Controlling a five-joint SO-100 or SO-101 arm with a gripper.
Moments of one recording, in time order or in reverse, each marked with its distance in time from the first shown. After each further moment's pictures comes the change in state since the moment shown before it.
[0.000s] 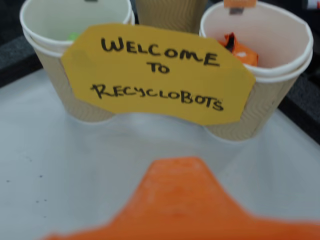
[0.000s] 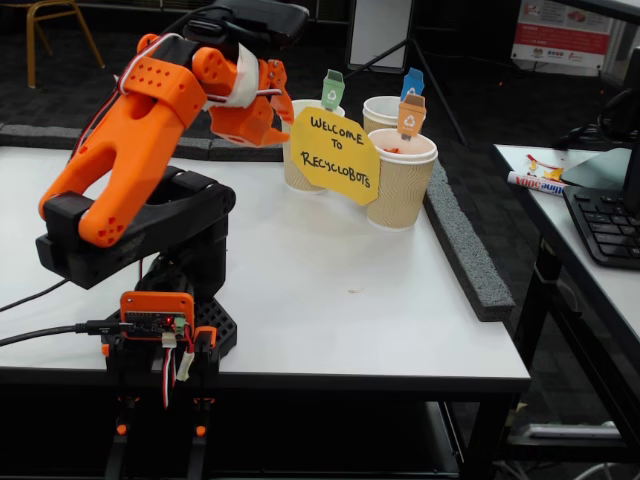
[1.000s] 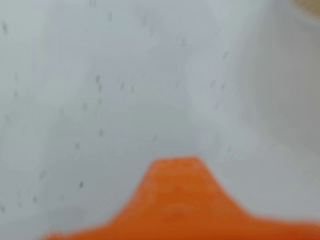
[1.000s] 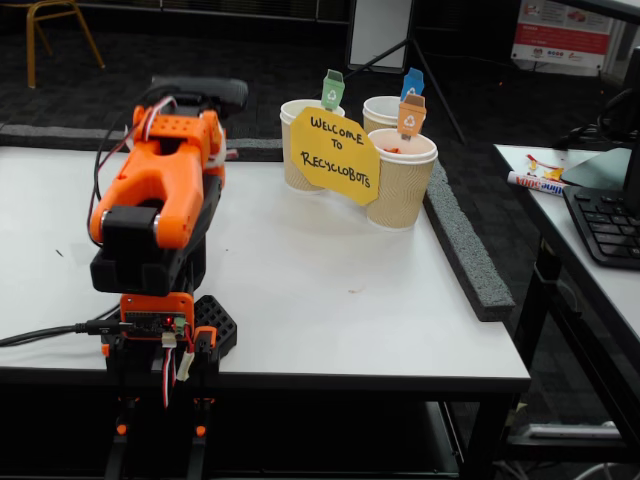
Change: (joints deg) arm -29.4 -0.9 29.6 -16.9 0.0
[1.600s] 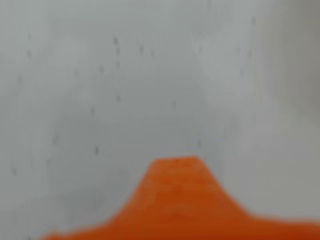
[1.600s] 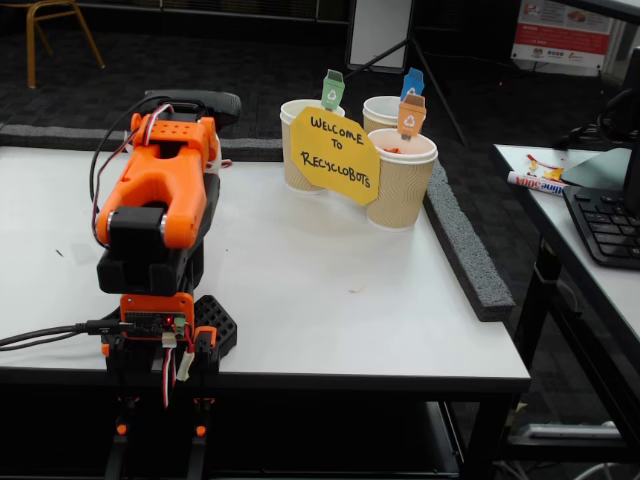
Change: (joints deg) arm -2.0 0.0 0.6 5.2 0.0
